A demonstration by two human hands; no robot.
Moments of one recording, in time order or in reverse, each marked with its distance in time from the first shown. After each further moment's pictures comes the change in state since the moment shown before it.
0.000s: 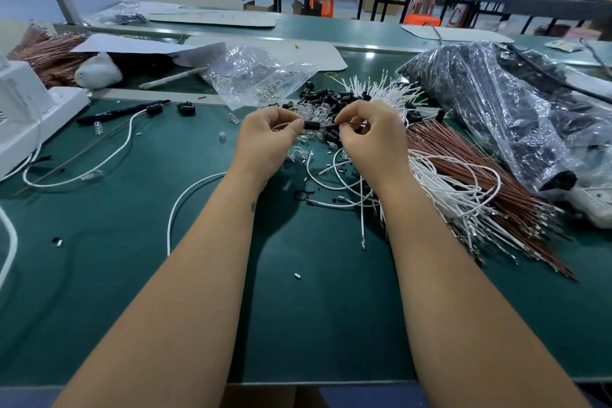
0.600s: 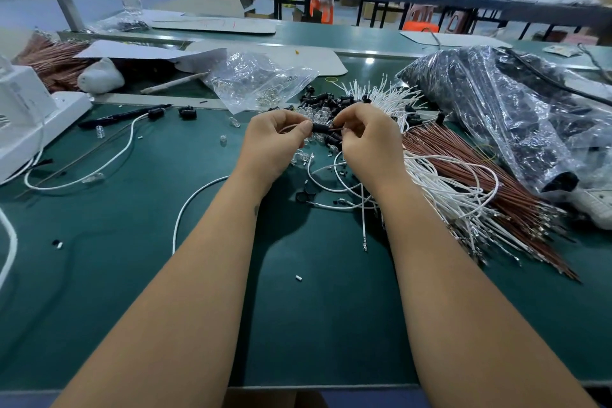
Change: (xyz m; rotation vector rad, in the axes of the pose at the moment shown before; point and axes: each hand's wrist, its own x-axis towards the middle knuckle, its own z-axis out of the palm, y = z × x) left_hand -0.003 0.003 0.004 -0.055 -0.043 0.012; right_hand 0.001 0.004 0.006 0.033 -0.023 -0.026
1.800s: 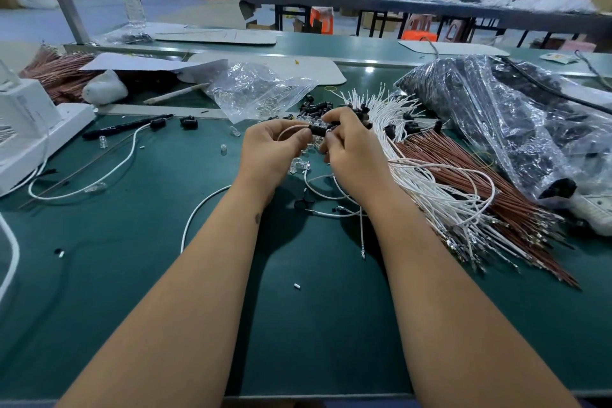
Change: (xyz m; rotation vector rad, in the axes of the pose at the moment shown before) left_hand -0.004 0.005 0.002 -0.142 0.044 -0.020; right_hand -0.004 -0.005 0.009 0.068 -0.146 -0.050
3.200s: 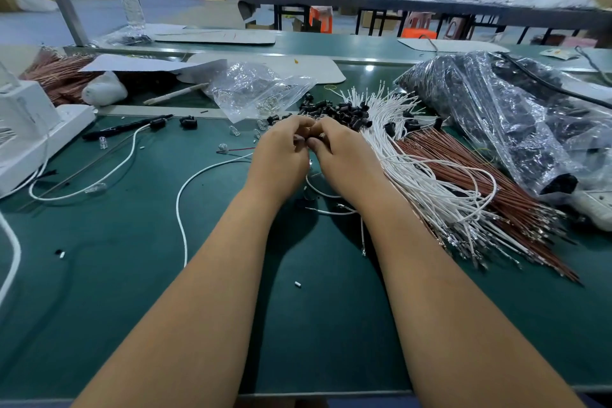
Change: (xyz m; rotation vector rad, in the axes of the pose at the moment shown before) left_hand -0.002 -0.006 0.007 0.582 -0.046 0.312; right_hand -0.001 -0.010 0.006 -0.171 -0.099 0.018
